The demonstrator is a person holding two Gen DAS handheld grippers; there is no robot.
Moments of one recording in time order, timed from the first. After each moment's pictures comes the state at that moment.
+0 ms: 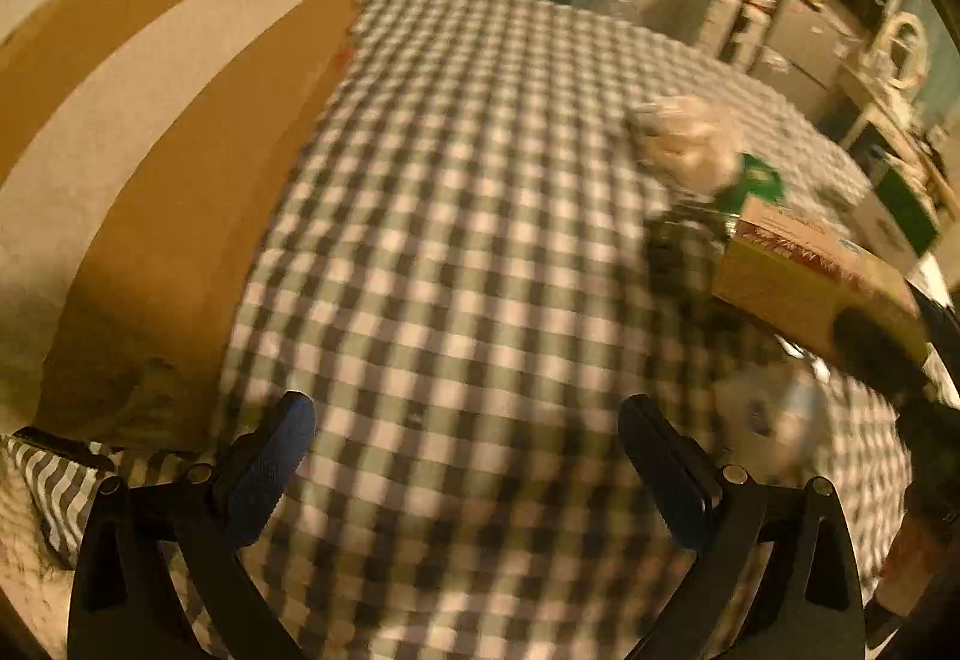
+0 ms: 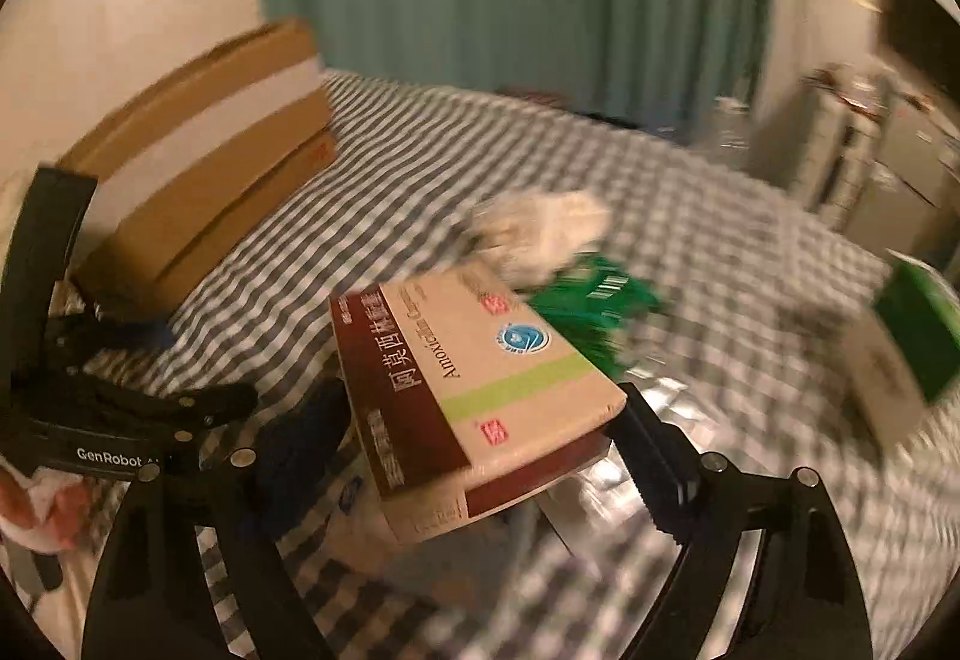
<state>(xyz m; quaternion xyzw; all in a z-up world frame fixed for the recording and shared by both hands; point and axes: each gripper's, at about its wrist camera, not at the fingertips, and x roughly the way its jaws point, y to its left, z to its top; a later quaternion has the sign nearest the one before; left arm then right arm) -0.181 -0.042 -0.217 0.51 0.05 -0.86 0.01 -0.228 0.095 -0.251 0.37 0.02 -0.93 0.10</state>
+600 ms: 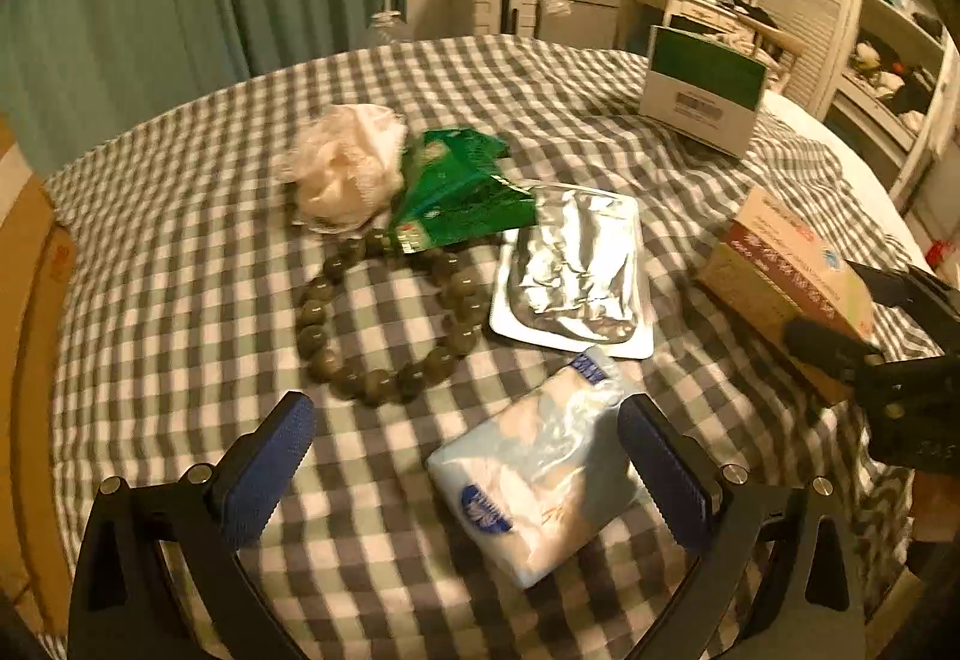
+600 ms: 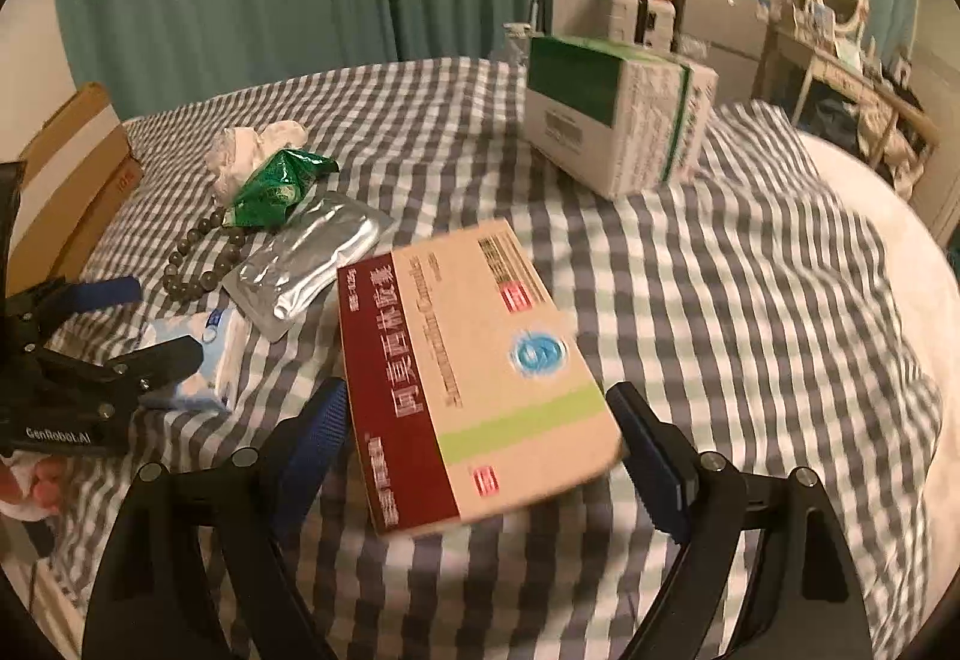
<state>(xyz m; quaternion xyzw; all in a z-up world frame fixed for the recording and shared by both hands) -0.205 0.069 -0.229 0.44 -0.08 -0.87 -0.20 -0.171 0.202 -0.276 0.42 -0.03 -0.90 -0.08</state>
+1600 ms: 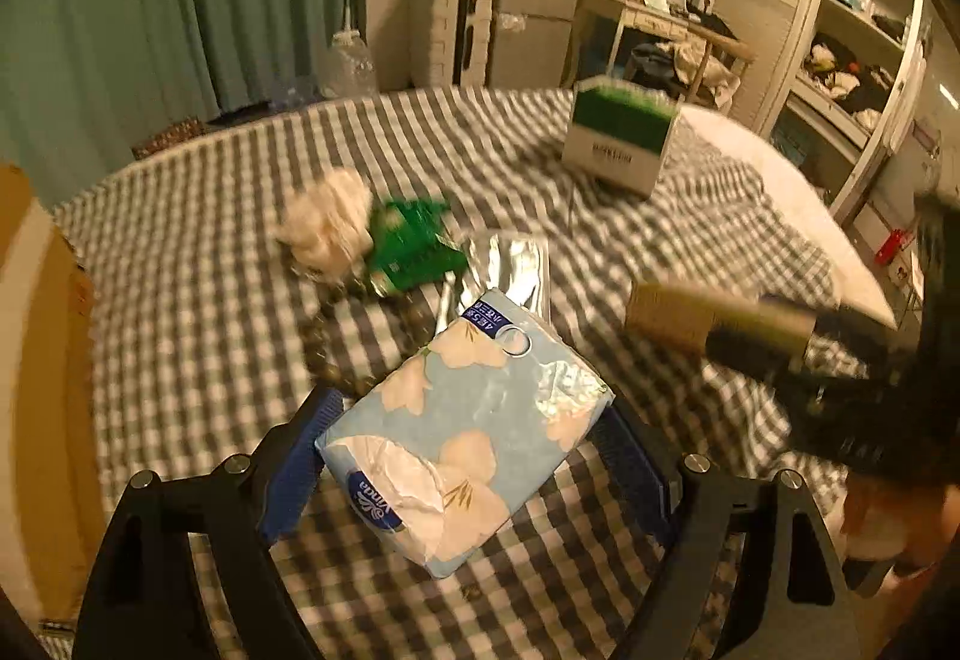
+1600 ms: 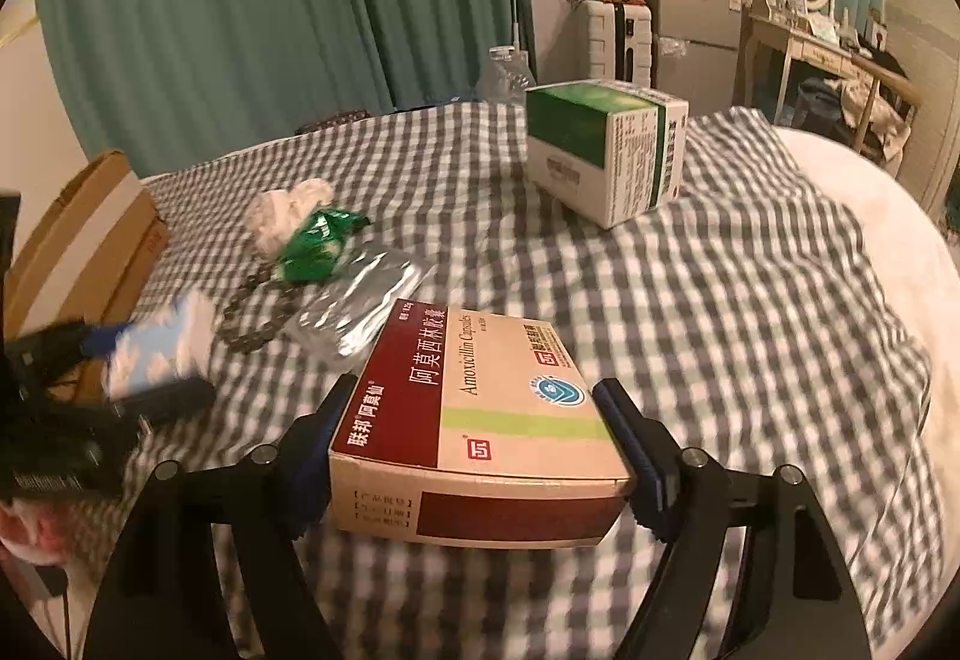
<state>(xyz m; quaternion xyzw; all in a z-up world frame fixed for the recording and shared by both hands) -0.171 0.060 -0.153 0.43 -0.07 -0.86 -0.25 -0.134 0.185 -0.236 0.39 -0.11 -0.91 -0.08</state>
